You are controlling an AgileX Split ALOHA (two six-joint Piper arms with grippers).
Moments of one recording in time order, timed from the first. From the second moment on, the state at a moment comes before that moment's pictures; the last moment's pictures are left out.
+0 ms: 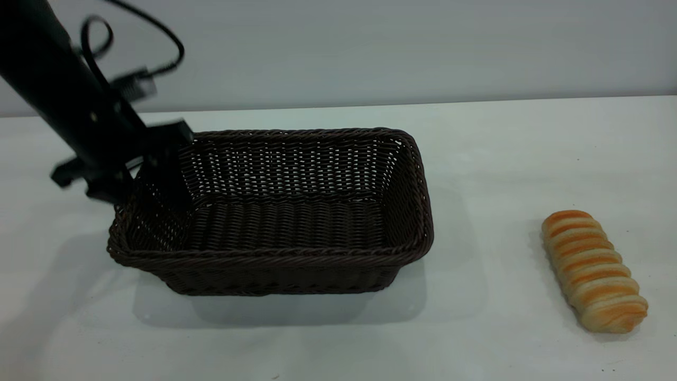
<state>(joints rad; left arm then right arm) -0.08 2.15 -1.28 -0.49 0.56 0.21 0.03 0.67 -0.69 0.43 0.95 -0.31</state>
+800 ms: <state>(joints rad) -0.08 1.60 -1.28 -0.25 0.83 0.12 0.03 1.31 -0.72 0.61 0.71 -0.63</state>
